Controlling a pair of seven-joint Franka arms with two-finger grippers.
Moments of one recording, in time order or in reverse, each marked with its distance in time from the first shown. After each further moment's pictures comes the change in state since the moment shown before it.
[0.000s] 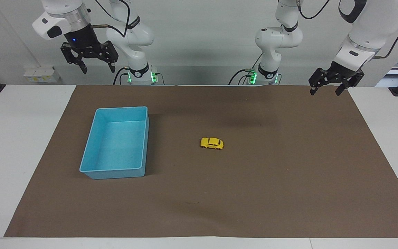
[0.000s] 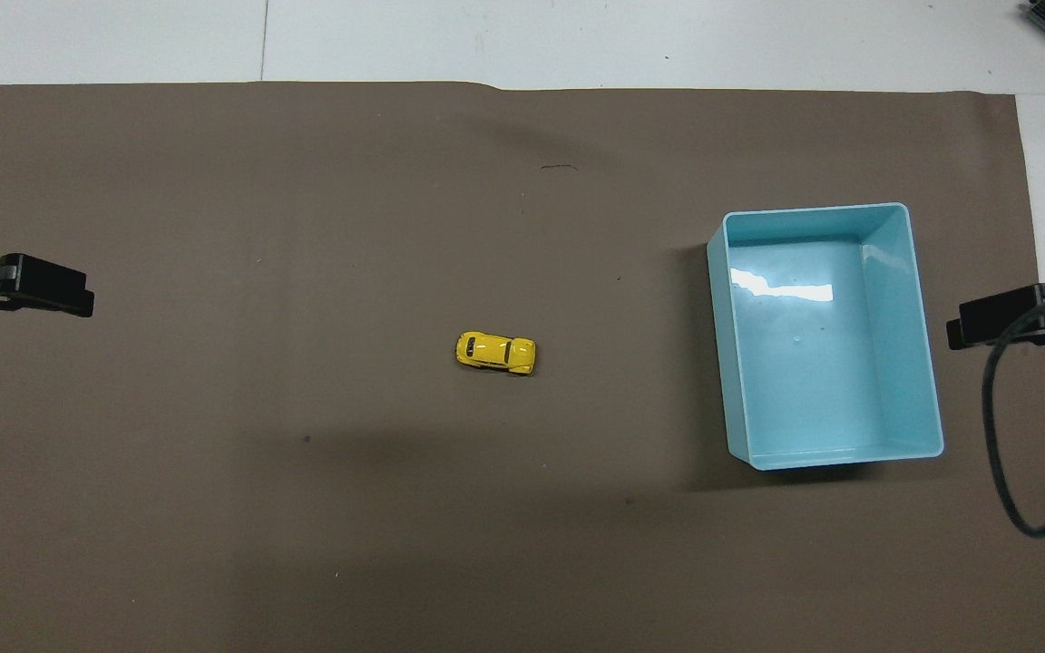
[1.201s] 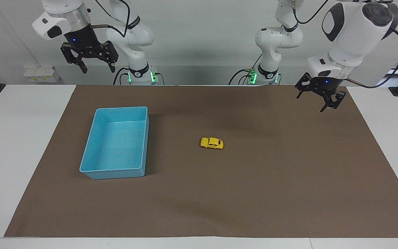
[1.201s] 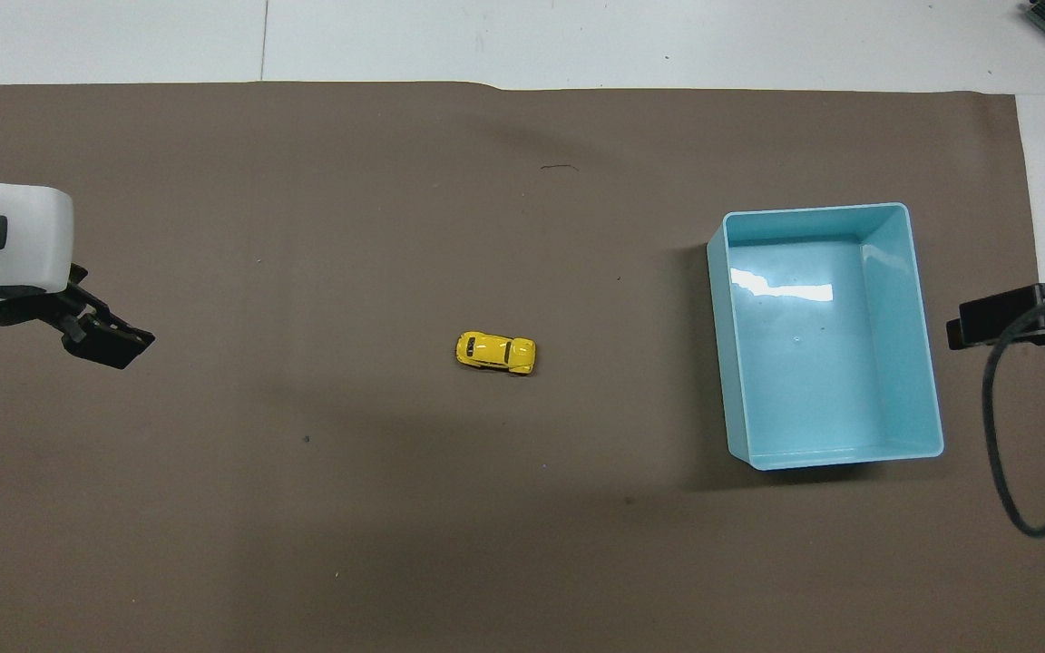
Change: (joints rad) left arm -0.039 0.007 -0.014 -0.132 0.000 0.131 0.697; right arm 0.000 0.000 0.000 0.000 0.000 0.000 0.000
